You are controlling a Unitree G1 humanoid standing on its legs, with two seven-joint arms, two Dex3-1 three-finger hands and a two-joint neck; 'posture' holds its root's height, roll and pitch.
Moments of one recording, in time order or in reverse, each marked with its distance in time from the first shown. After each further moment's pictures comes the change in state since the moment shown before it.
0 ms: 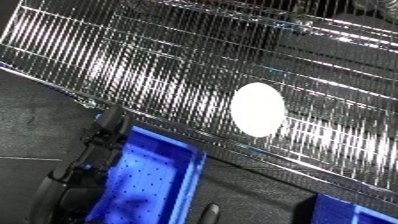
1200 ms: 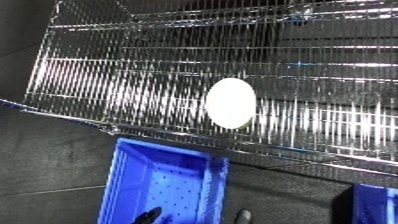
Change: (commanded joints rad) left arm -0.026 -0.198 -0.155 0.928 0.018 0.360 -0.147; right arm -0.110 -0.030 0.064 -0.077 -0.199 0.055 -0.063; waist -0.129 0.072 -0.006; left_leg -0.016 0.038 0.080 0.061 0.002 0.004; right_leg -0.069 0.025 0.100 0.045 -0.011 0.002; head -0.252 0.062
